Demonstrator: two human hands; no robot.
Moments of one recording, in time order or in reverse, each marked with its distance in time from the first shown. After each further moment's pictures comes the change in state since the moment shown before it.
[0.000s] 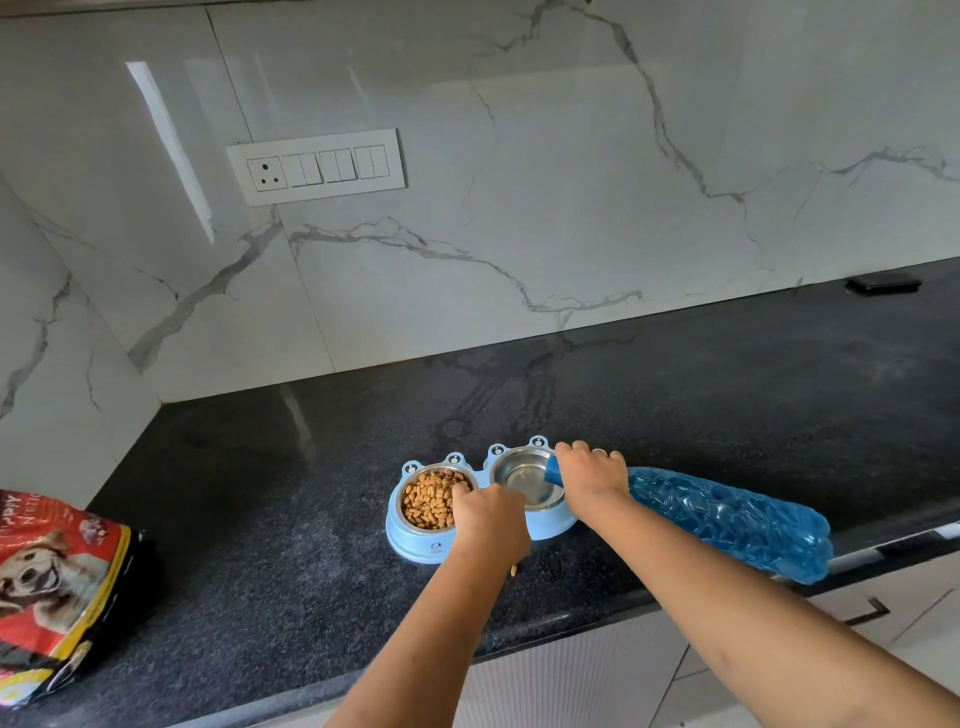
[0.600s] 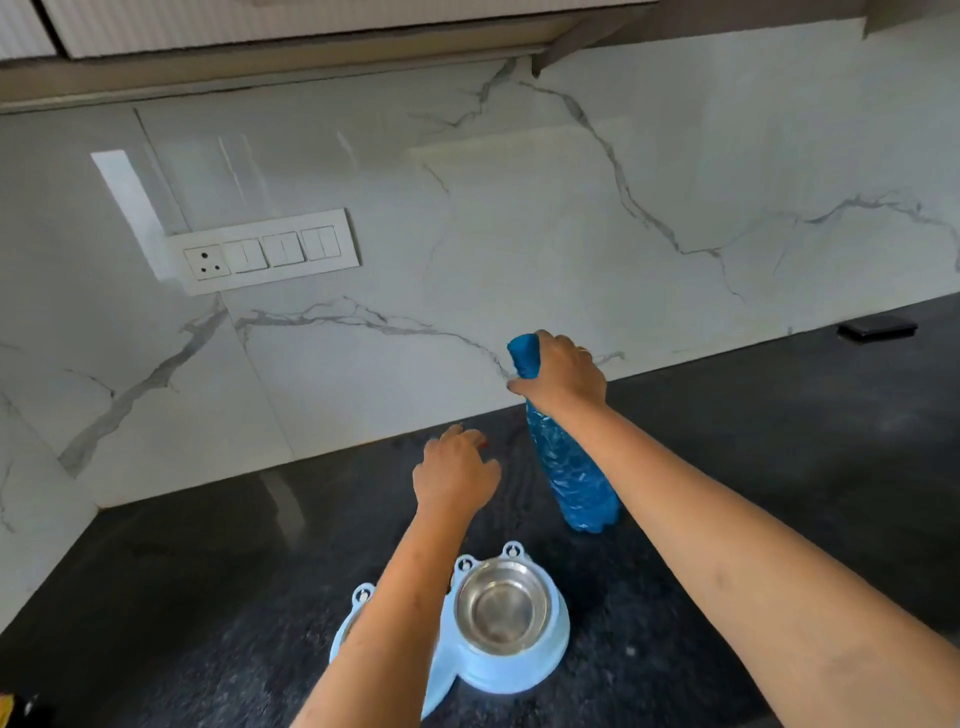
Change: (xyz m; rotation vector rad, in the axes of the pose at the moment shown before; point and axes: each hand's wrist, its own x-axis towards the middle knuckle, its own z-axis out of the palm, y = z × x) left_hand 0.119 -0.017 -0.107 -0.507 0.354 -0.126; right_hand 0.145 0.039 -0.145 0.577 0.394 0.012
